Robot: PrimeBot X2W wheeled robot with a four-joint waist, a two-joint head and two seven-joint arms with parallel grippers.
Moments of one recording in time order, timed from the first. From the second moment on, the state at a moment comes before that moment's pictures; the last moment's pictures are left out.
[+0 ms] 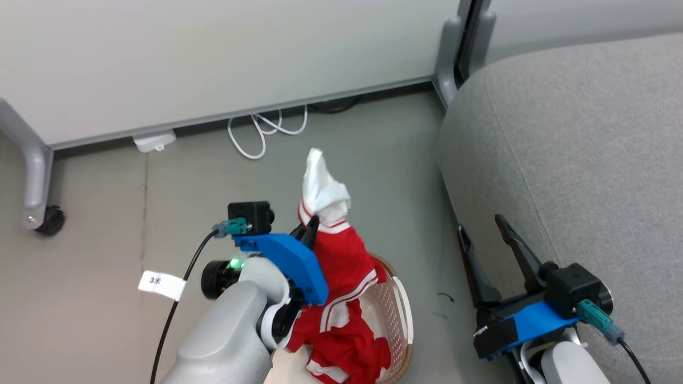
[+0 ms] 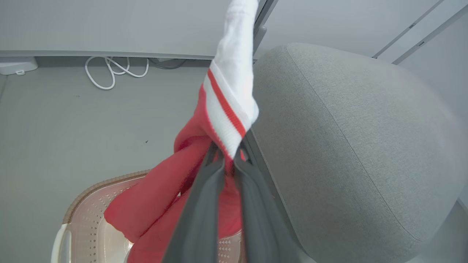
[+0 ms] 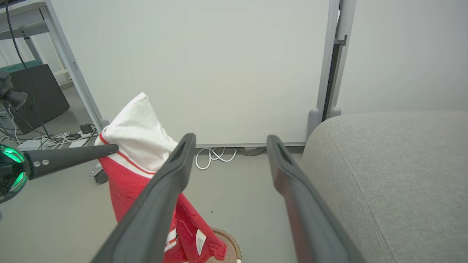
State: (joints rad) left arm -0.57 0.05 -0.64 0.79 -0.85 -0.01 0.04; right arm -0.19 -0.05 0.15 0.28 0.15 0.13 -0.26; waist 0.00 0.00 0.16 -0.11
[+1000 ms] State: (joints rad) left arm -0.84 0.05 -0.88 0.65 -0.88 0.02 -0.06; right arm -0.13 -0.05 0.18 0.29 0.13 0.13 -0.23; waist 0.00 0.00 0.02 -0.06
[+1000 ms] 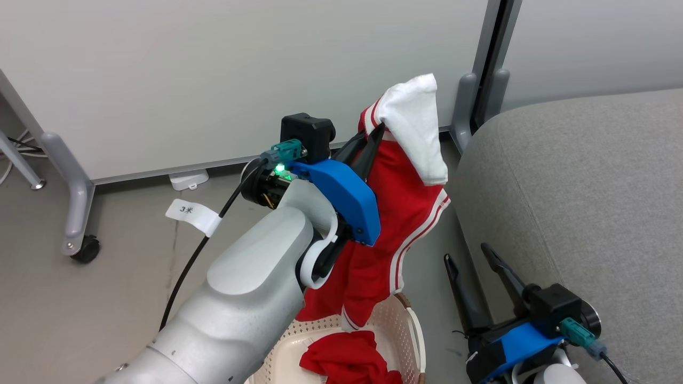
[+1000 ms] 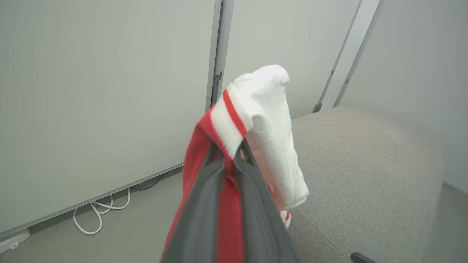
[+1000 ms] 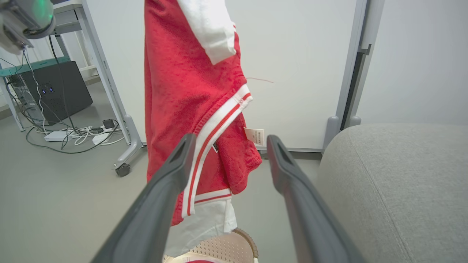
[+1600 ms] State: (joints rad) left arm -0.87 0.05 -1.00 0.65 -0.96 0.03 -0.08; right arm -0.31 -0.05 0.30 0.46 0.26 0.13 -0.10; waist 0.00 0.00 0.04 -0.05
